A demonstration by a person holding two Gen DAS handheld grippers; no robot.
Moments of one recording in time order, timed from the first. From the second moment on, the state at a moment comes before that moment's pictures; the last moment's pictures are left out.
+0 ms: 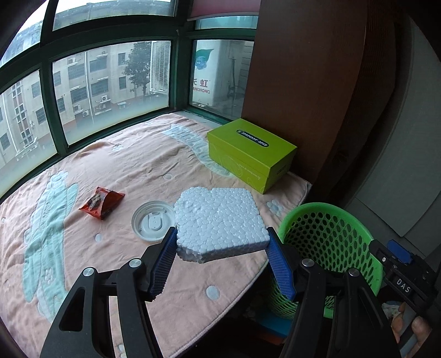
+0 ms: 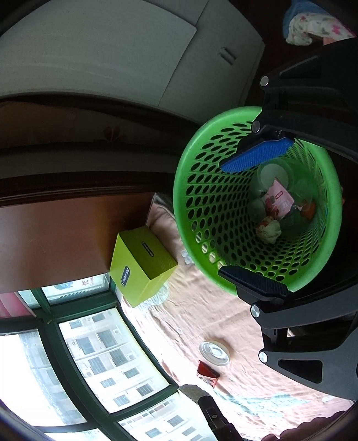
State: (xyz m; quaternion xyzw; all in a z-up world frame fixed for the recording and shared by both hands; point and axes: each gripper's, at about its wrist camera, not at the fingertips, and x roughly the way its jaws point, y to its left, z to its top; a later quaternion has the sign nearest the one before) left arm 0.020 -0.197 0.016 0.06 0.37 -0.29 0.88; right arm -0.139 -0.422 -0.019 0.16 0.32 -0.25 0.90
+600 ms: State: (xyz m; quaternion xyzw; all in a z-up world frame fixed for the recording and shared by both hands) left arm 0.000 -0.272 0.016 0.10 0.36 -0.37 0.85; right arm -0.160 -0.439 -0.020 0.18 0.31 -0.28 0.89
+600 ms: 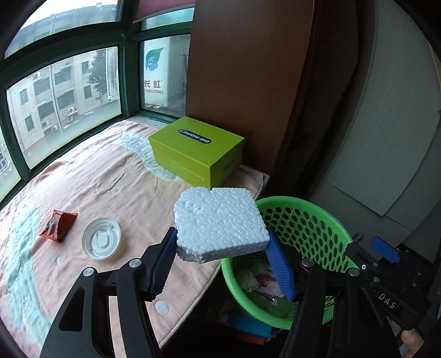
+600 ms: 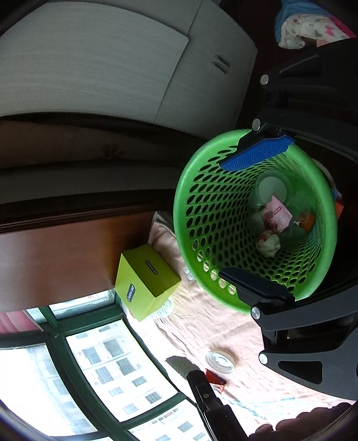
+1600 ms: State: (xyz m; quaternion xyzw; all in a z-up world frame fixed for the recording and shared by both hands) left arm -0.004 -0.300 -0.001 0.10 0.38 -0.40 0.82; right arm -0.169 -0.447 -0.023 0.20 0.31 -0.28 0.89
